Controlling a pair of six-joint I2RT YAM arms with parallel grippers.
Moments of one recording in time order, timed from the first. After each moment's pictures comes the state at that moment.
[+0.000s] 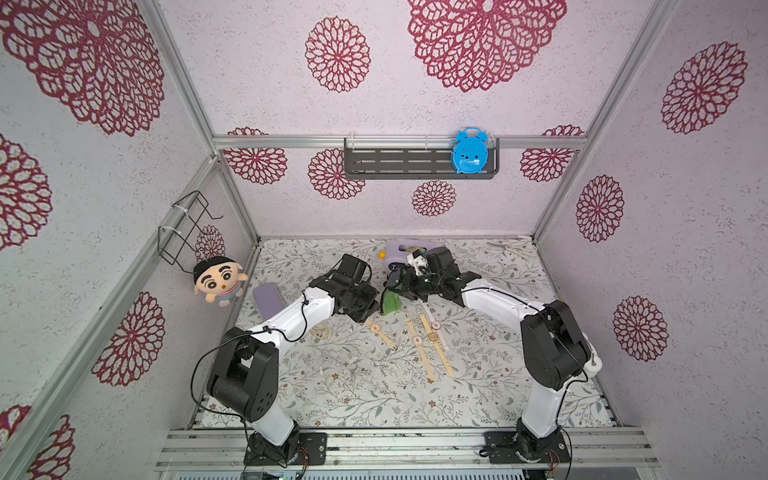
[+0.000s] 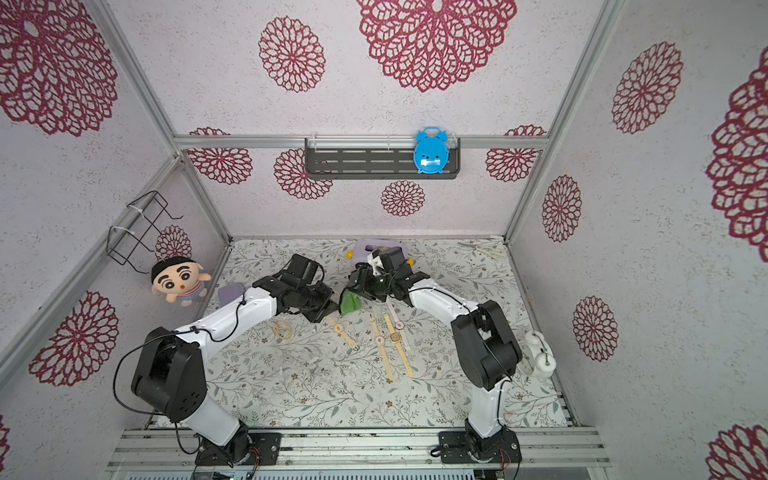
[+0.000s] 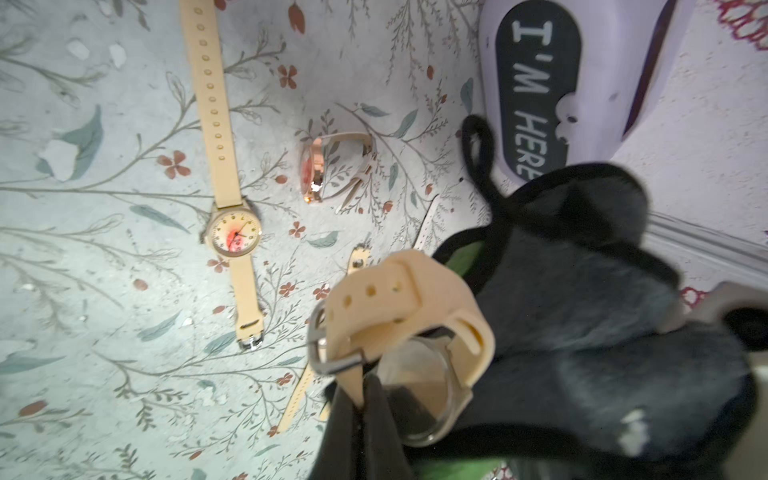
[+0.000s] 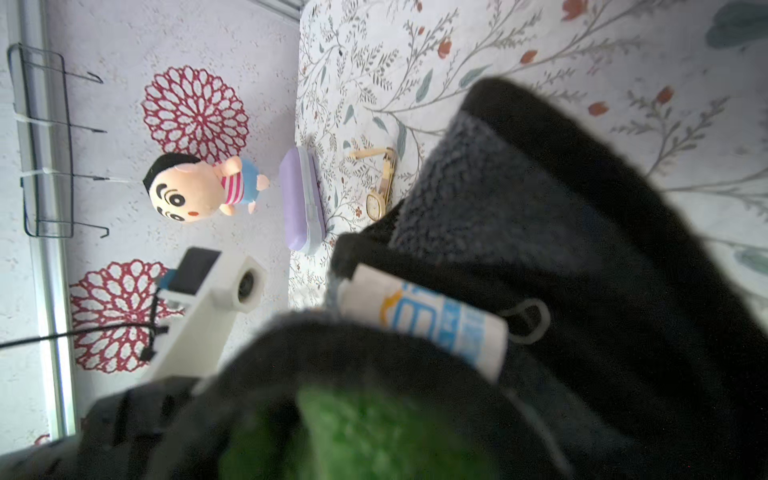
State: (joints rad) left arm -0.48 1.64 1.23 -0.61 0.28 -1.32; right arm 0.54 1.86 1.38 -0.17 -0.57 0.85
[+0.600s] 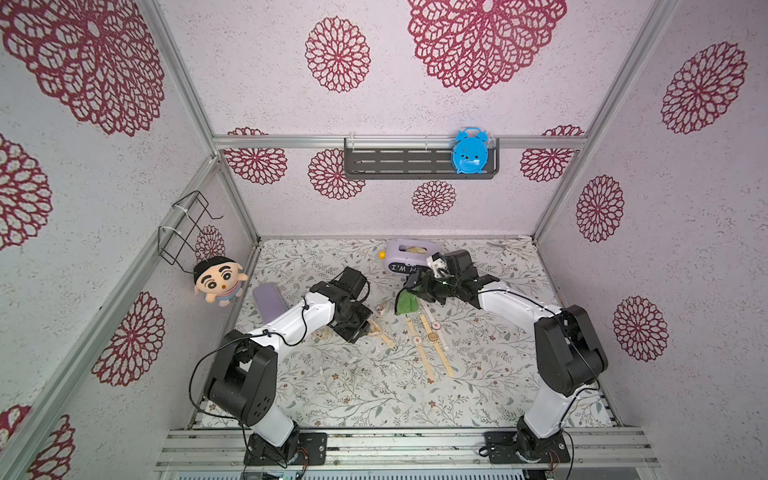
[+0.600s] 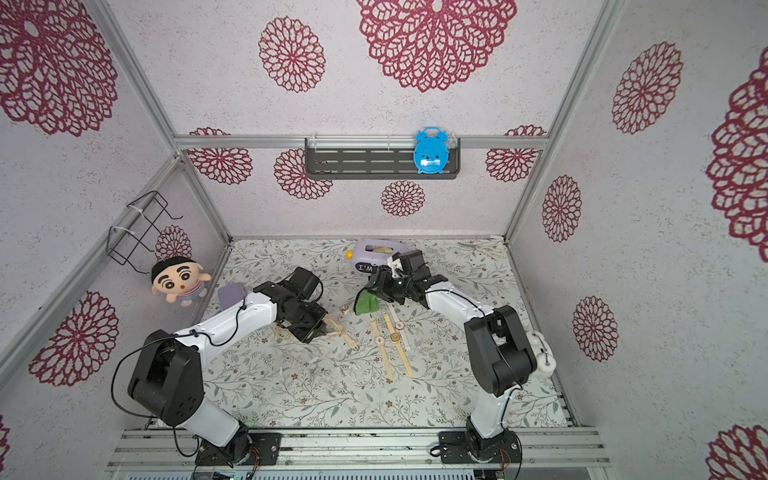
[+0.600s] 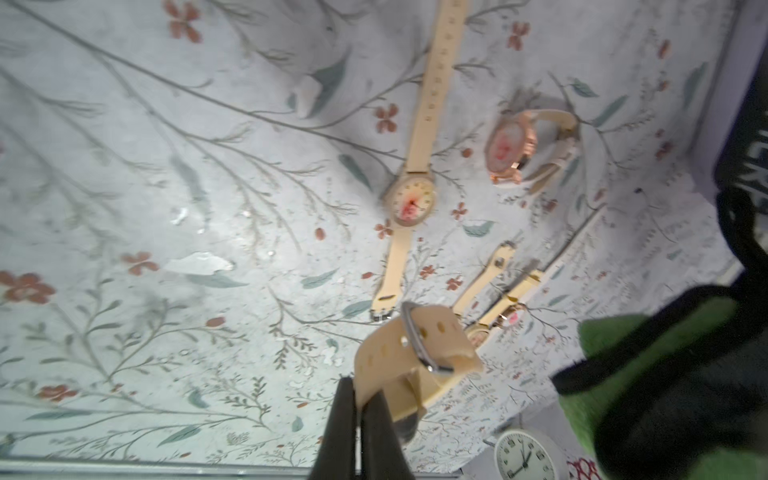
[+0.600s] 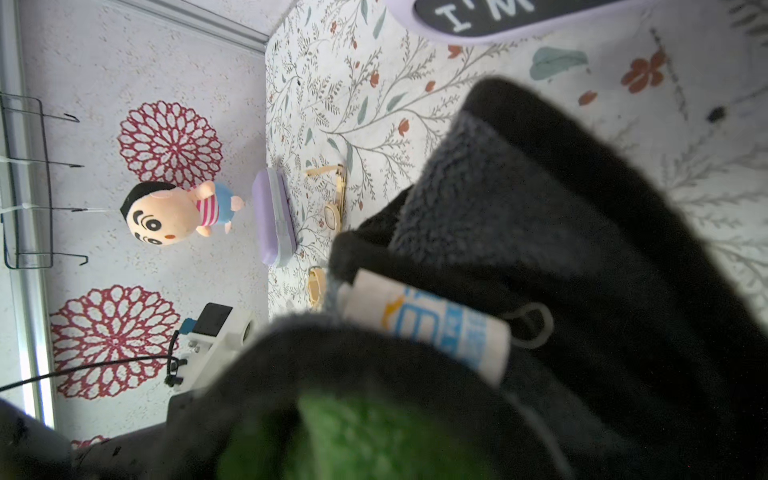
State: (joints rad) left arm -0.49 1.62 1.18 -0.90 0.21 -1.38; right arm 0.45 1.73 1.20 -0.20 -0.57 0.79
